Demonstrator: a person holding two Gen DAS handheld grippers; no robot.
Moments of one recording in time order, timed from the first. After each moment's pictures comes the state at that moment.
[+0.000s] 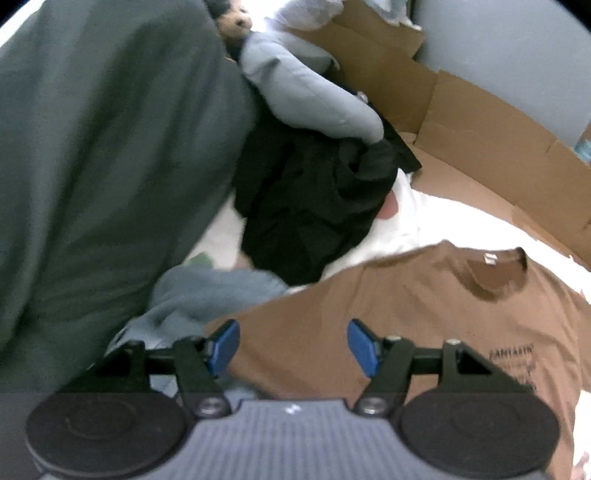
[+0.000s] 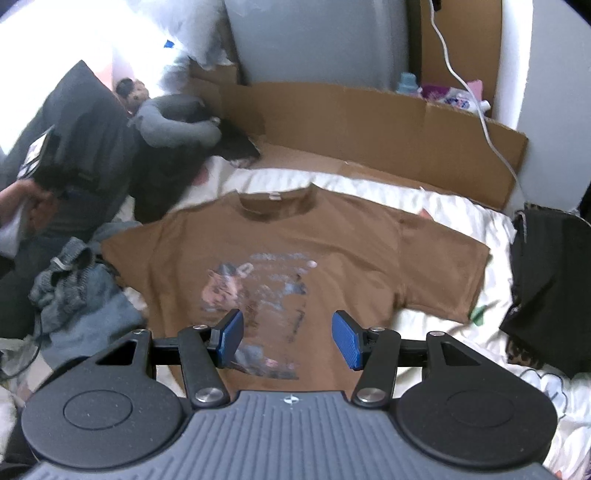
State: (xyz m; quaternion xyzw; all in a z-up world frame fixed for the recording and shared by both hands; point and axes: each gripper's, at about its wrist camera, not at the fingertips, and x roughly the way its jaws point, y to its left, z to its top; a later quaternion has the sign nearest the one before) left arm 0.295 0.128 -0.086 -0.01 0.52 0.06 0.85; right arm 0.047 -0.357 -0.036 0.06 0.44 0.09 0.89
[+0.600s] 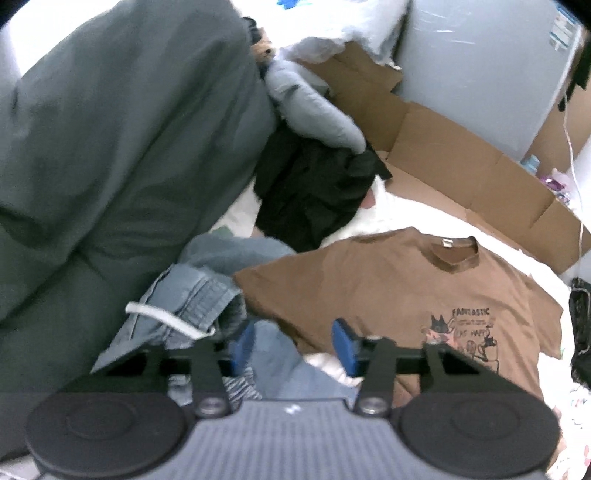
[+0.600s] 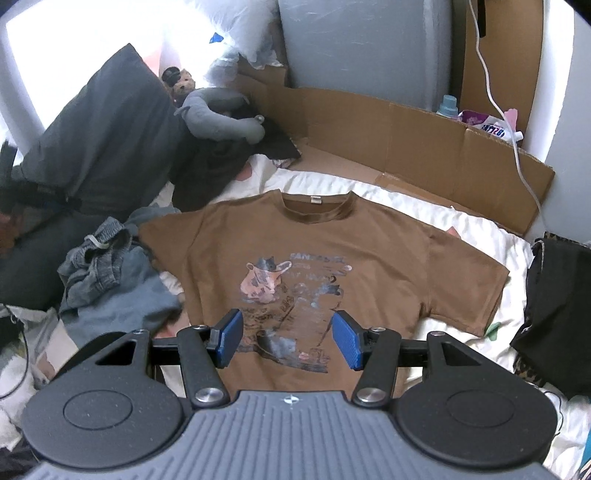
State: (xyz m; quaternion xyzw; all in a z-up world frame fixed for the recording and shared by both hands) left arm 0.171 0.186 -0.061 -0.06 0.49 0.01 0.87; right arm 0.022 -0.319 0.001 0.03 0.43 0.13 0.89
